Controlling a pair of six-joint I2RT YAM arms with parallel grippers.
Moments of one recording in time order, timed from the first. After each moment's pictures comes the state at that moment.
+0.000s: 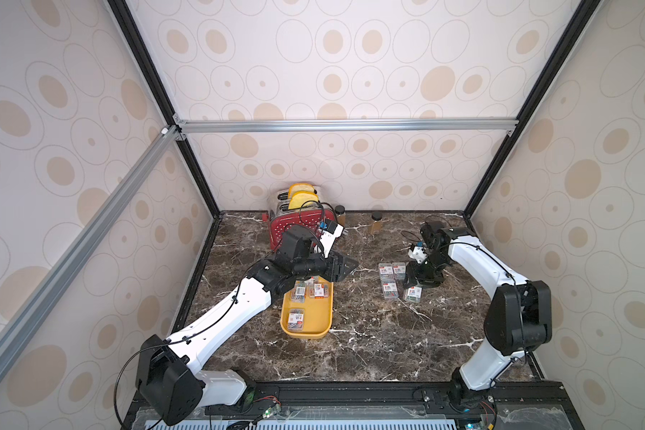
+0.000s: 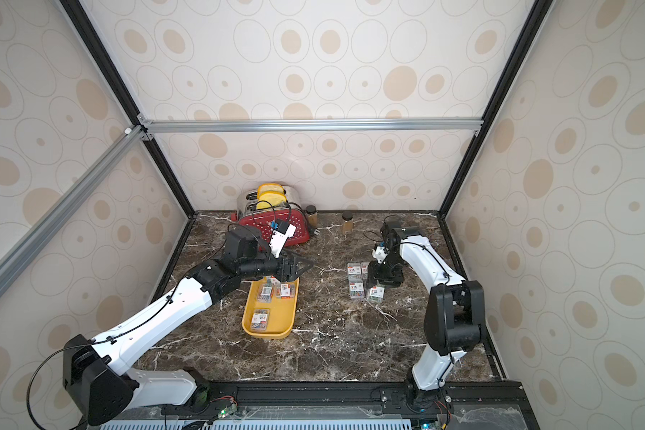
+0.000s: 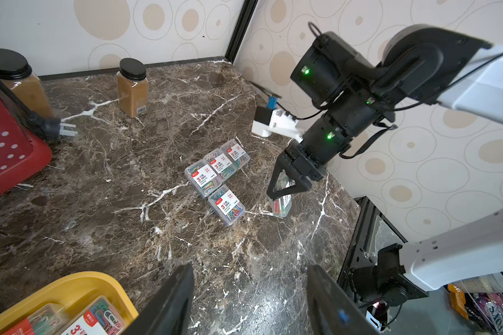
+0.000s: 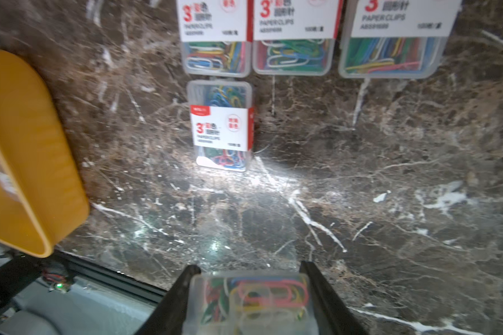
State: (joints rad) left arm -0.62 1.31 1.15 -0.32 0.42 -0.30; right arm 0.26 1.73 1.39 -1.21 -0.23 0.09
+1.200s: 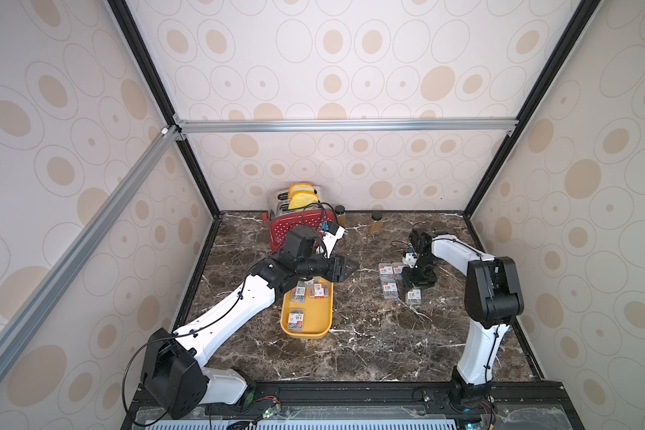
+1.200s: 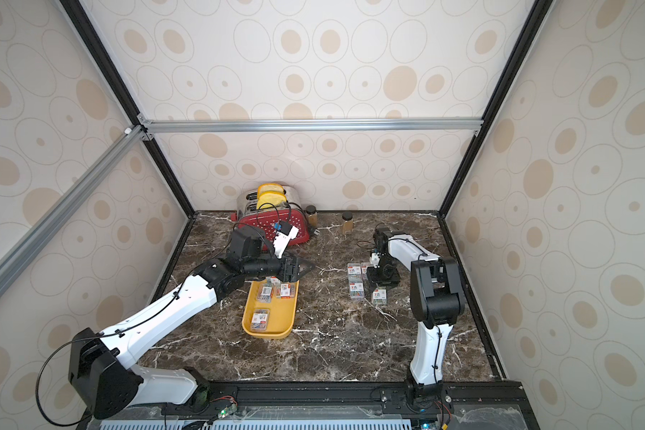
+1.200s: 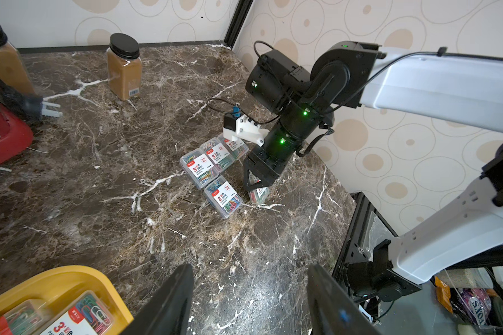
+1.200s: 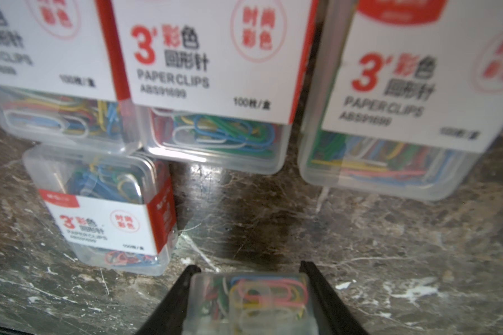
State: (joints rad) left arm -0.62 1.35 1.15 -0.32 0.45 -0.32; right arm 0.26 1.96 1.43 -1.09 -0.11 0.00
